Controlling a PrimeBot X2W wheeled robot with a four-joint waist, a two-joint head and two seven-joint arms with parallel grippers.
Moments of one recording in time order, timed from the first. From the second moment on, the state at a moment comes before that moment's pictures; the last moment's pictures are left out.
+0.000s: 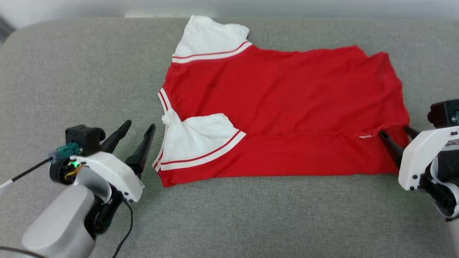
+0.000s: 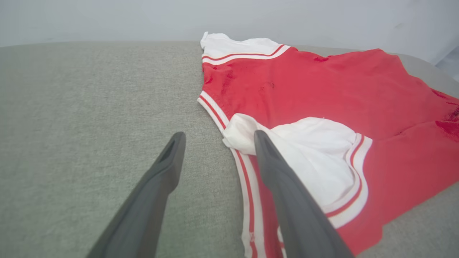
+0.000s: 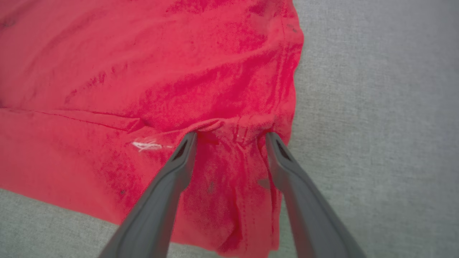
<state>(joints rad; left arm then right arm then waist) -0.53 0.56 -0.65 0.39 -0.87 -0.06 -0.20 -0.39 -0.36 0.06 0.21 0.39 0.13 0.56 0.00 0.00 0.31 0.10</state>
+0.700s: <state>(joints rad) -0.20 0.62 -0.65 0.01 -0.99 0.26 -0.01 -0.12 -0.29 -0.01 -0.07 0.30 0.13 0.67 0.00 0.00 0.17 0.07</state>
